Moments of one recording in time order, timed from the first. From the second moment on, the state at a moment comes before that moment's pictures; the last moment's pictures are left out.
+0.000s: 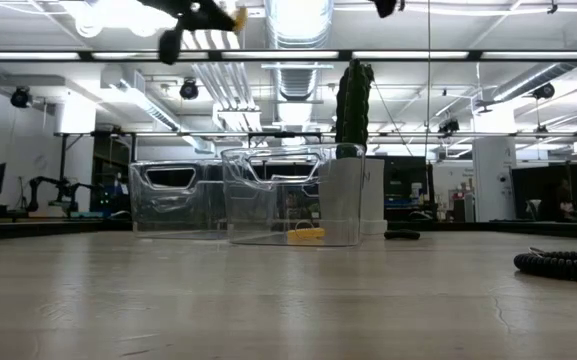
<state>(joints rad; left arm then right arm) 0.34 1.03 1.03 -0.11 -0.14 -0.75 -0.03 1.23 1.15 -0.12 0.14 0.04</state>
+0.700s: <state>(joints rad) 0.30 1.25 1.08 0.04 -0.18 -0.76 -0.03 1.51 1.46 -0.39 0.47 0.00</state>
